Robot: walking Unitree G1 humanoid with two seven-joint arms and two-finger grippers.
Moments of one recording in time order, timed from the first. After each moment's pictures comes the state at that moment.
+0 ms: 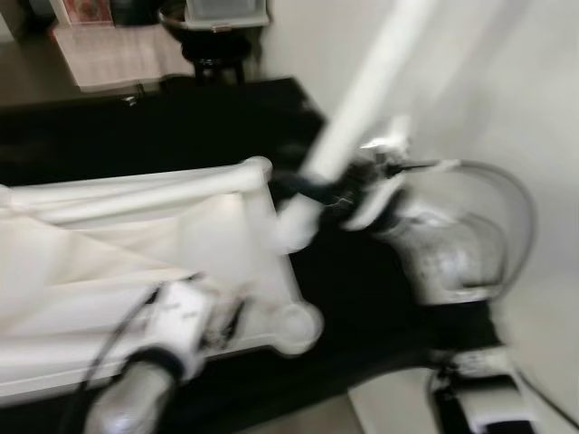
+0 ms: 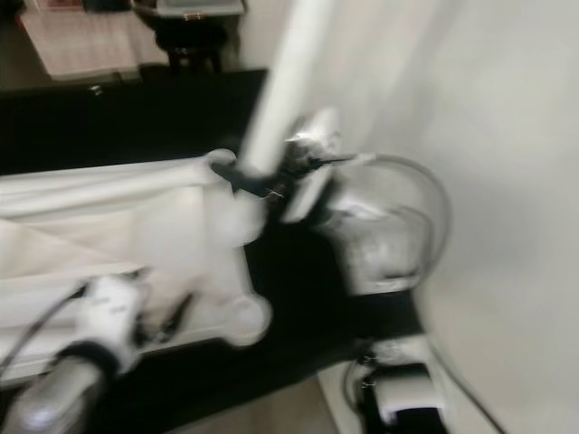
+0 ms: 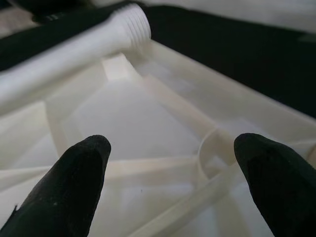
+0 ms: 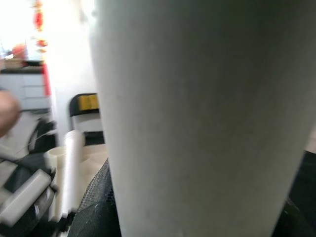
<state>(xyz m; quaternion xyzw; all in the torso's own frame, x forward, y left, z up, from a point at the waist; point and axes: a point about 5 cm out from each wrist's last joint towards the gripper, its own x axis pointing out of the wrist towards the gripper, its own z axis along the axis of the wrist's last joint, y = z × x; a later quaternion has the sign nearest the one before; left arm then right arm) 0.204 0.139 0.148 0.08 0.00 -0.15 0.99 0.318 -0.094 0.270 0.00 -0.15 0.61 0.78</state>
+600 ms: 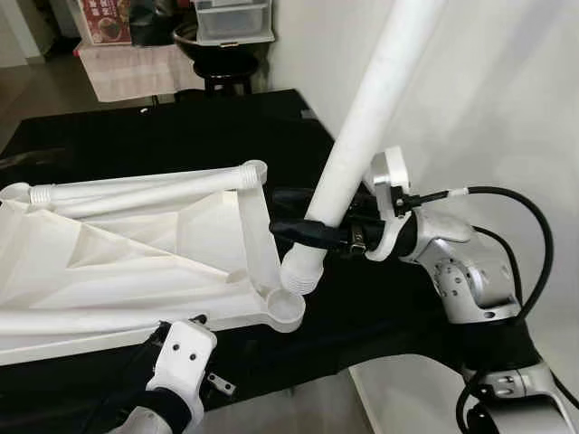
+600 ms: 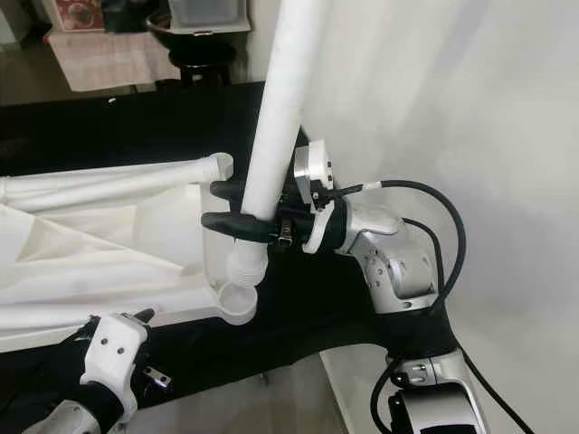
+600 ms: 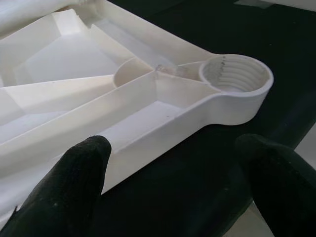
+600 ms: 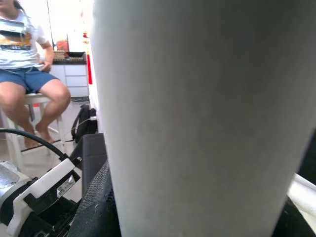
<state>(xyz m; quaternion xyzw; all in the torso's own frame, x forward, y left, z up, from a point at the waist) 0.175 0.139 0.130 0.07 0.06 -0.16 0.98 0.304 -0.108 0.257 -0.01 -0.11 0.65 0.75</state>
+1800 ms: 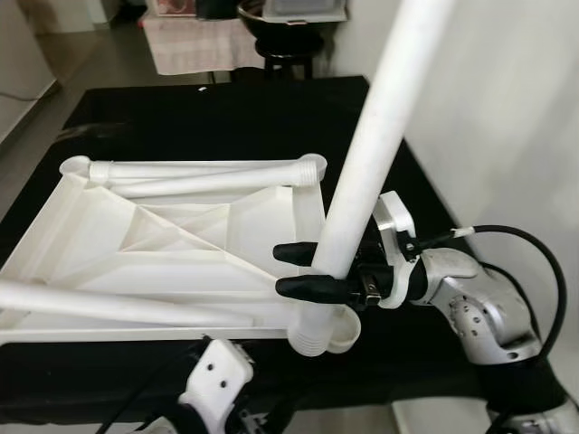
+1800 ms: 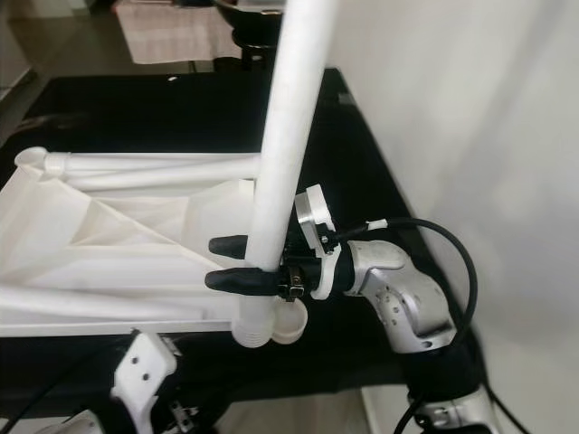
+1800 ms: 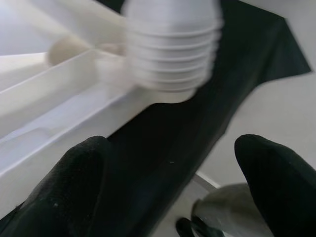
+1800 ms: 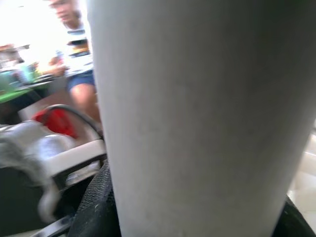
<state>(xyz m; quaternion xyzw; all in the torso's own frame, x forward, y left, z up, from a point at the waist) 0.151 0.109 0.136 0.05 0.10 -0.38 0.92 0.270 -0.111 0.219 0.04 -0.03 0.70 0.72</state>
